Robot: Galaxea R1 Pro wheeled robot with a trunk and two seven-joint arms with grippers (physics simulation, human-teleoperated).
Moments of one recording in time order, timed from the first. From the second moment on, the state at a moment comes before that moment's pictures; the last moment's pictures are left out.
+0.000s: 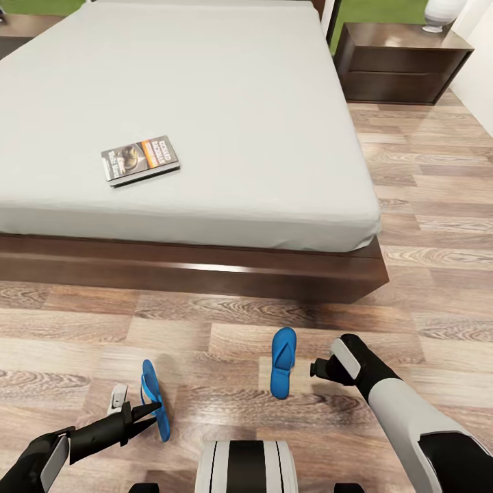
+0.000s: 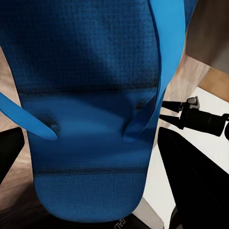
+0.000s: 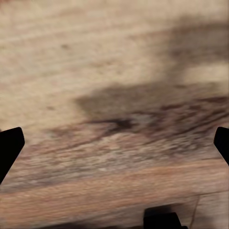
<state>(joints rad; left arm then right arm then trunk) -0.45 0.24 0.37 -0.55 0.21 0.80 -1.18 -0.86 -0.05 0.10 -0.46 -0.51 0.87 -0.31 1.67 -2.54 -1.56</state>
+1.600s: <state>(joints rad) -0.45 0.24 0.38 -0.60 0.21 0.80 -1.11 -0.83 -0.43 -0.08 -0.16 -0.64 0.68 0.59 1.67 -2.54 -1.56</state>
